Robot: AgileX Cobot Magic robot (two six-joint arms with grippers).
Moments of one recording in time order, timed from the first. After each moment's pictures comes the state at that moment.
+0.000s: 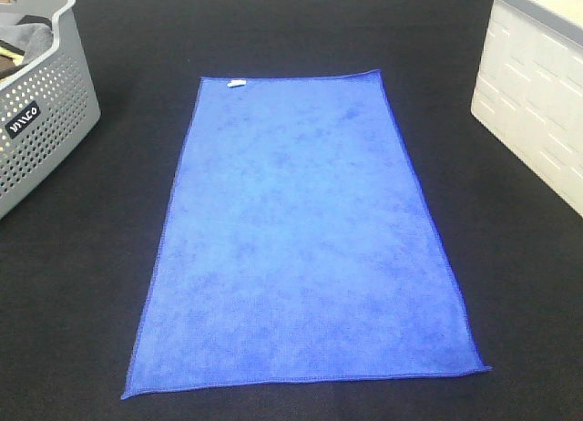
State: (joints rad) left arm -0.02 0.00 -0.51 -0.14 1.05 0.16; right arm 0.01 -0.01 -0.51 0.14 1.07 -0.17
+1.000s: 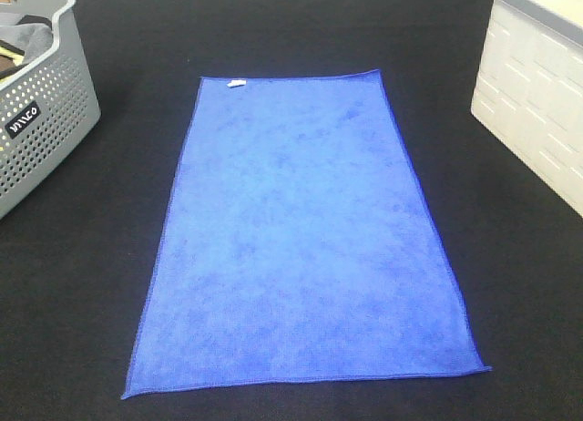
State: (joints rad) left arm -0.02 0.00 -0.51 -0.14 1.05 0.16; right arm 0.01 -0.01 -0.51 0.14 1.07 -0.17
